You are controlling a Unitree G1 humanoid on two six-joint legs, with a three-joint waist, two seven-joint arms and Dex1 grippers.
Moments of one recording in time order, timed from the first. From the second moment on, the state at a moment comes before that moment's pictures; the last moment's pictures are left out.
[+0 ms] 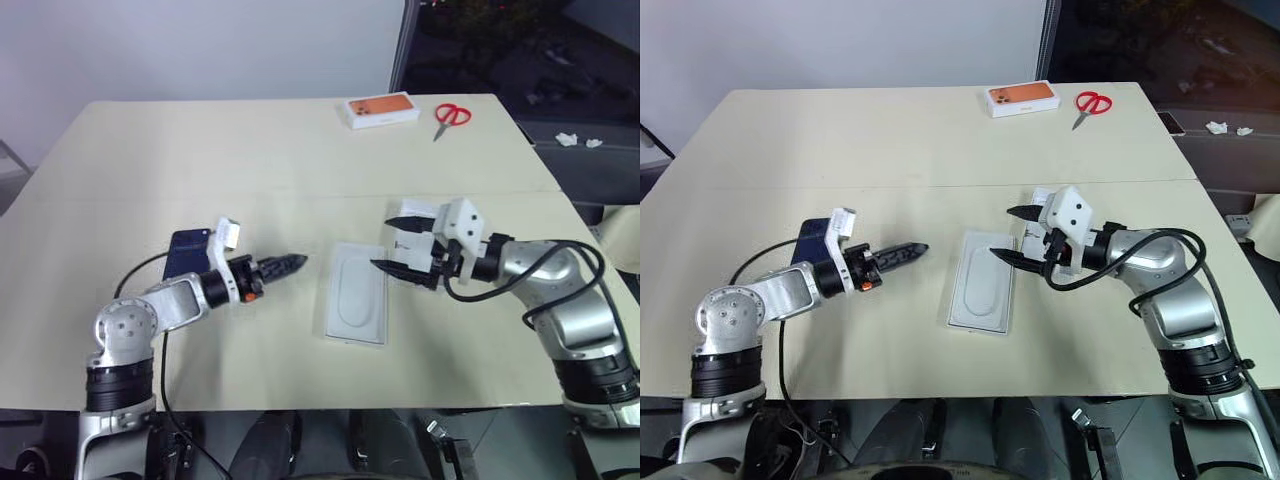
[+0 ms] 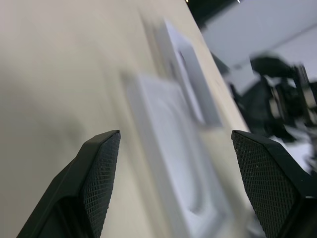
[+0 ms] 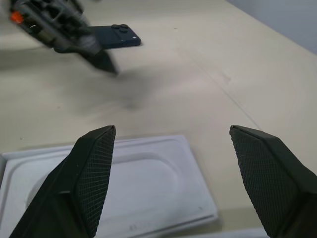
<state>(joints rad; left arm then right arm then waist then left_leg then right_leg) -0.33 0.43 0.21 -0.20 -0.99 1.03 -0.45 -0.37 -0.67 0.05 -0.23 0.35 0.36 0.94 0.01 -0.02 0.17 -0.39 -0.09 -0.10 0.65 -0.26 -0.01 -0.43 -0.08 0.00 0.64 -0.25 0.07</state>
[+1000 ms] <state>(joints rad) -0.29 0.47 0.16 -0.12 -0.69 0.69 -0.67 -0.31 -0.77 0.38 -0.30 -0.08 0.14 1.06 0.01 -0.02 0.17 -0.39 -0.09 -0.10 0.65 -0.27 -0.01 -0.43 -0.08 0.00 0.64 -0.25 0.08</state>
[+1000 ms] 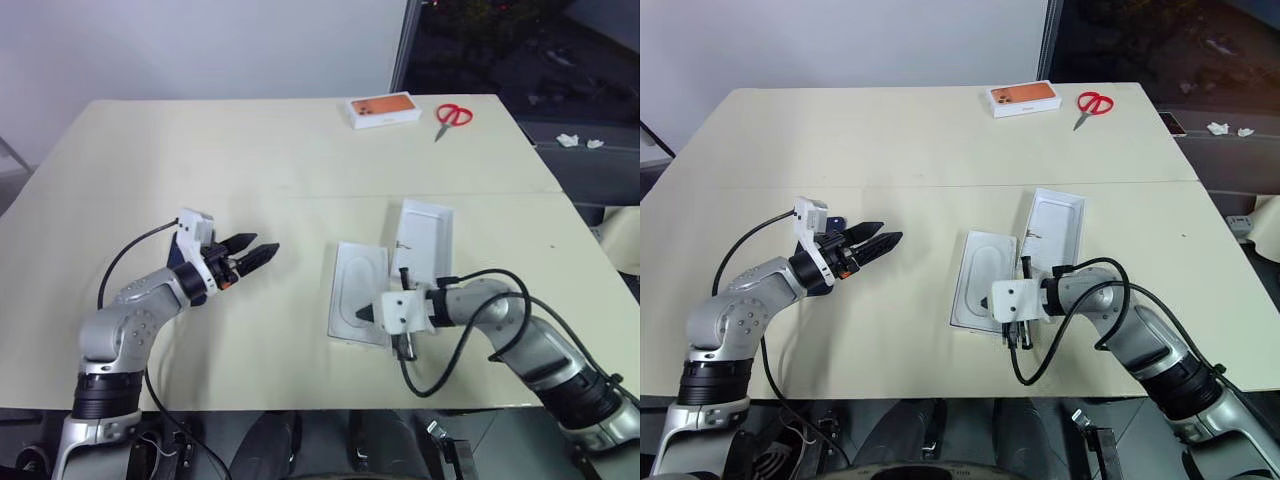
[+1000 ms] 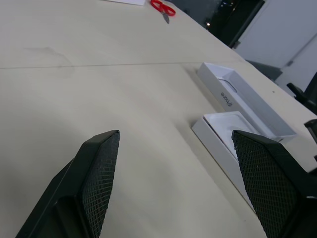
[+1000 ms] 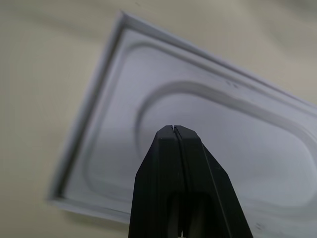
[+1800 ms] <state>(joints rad) -0.29 0.47 0.16 -0.12 -0.64 0.69 -0.67 -0.31 -0.73 0.38 -0.36 -0.03 0.16 1.13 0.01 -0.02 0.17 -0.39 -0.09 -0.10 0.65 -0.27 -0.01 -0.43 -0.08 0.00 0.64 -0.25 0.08</state>
